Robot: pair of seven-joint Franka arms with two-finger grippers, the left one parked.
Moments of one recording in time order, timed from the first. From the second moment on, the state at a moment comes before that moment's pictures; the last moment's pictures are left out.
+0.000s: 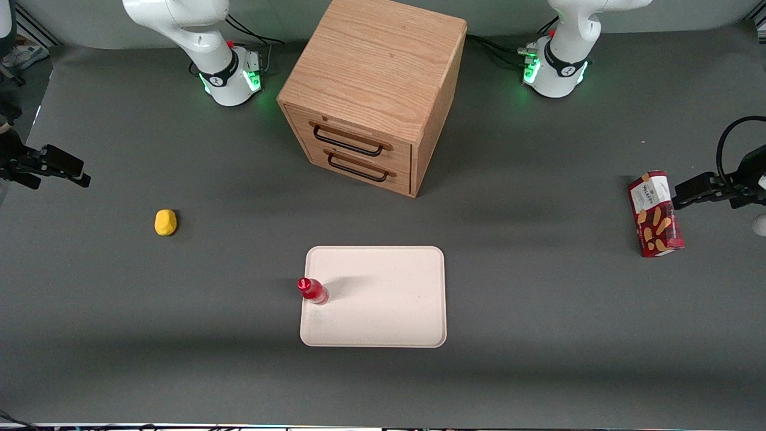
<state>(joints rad) 0.01 -0.03 -0.10 -1.63 0.01 1.63 -0.07</state>
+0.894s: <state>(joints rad) 0.01 -0.03 -0.09 -1.63 0.01 1.60 -0.05</state>
